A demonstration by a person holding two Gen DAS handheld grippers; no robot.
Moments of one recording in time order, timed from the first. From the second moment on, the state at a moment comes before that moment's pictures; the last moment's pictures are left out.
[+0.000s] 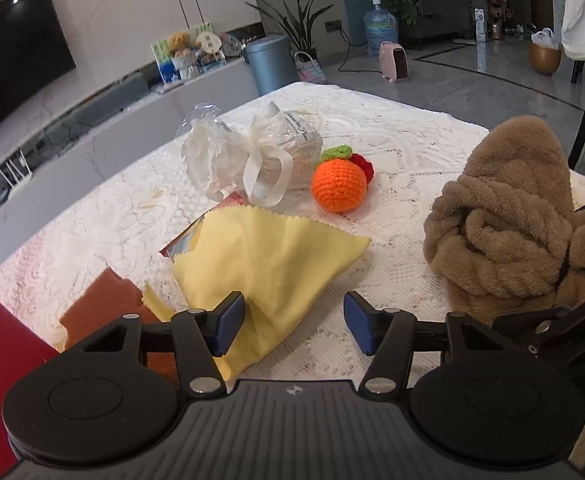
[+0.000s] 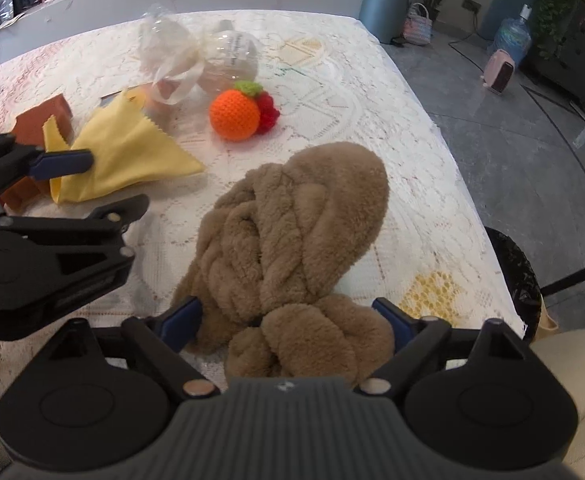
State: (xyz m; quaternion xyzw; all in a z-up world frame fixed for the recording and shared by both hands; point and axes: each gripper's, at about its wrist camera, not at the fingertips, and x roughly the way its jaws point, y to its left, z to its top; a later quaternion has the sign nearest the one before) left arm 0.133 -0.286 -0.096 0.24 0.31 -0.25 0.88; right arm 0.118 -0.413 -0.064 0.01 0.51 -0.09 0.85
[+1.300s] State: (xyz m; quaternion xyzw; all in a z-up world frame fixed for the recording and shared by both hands) left arm 0.150 -0.247 -0.069 0.03 0.38 -0.35 0.86; right arm 0.073 -0.437 -0.025 0.13 0.35 -0.01 0.93
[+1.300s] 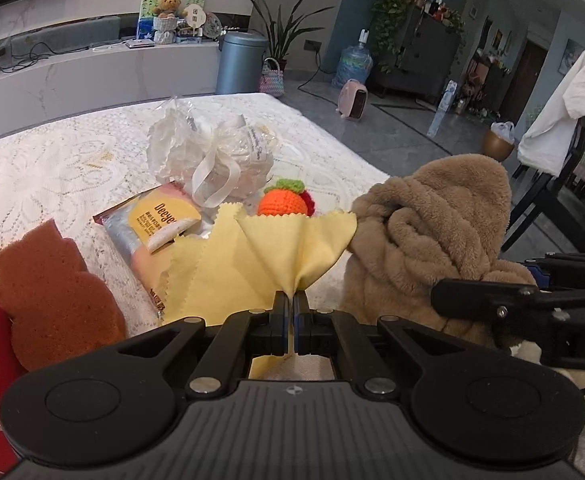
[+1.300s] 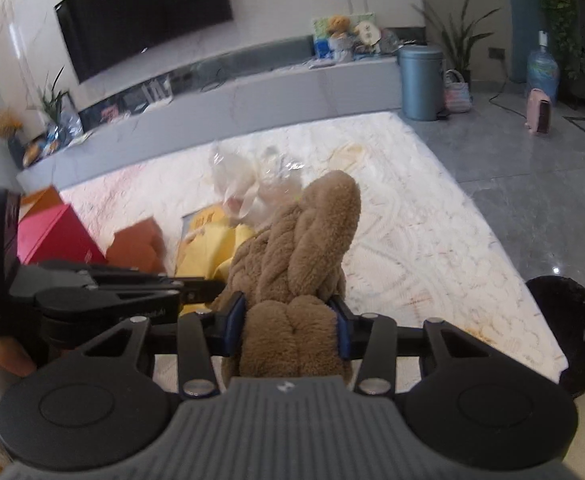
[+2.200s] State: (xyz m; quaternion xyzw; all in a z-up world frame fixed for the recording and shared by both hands) left arm 0.081 -0.211 0.067 -0.02 0.18 -0.36 0.91; right arm 0.012 -0.421 0.065 0.10 0.19 -0.06 0.98
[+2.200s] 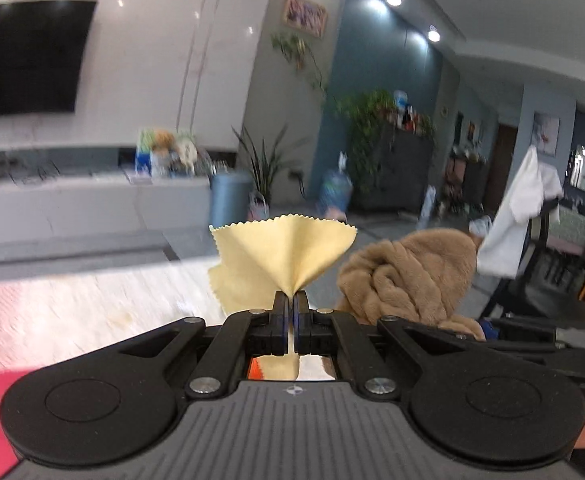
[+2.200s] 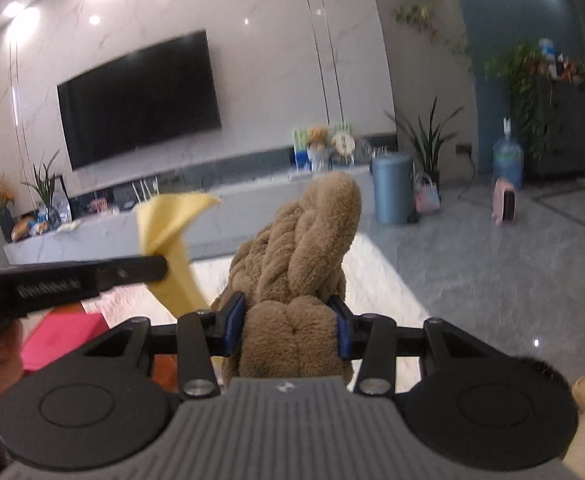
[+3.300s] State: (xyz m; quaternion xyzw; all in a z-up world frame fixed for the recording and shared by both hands) left arm 0.055 0.008 0.136 -0.05 0.10 -0.12 0.99; right arm 0.077 -0.168 0.169 0.02 0.10 0.17 0.98
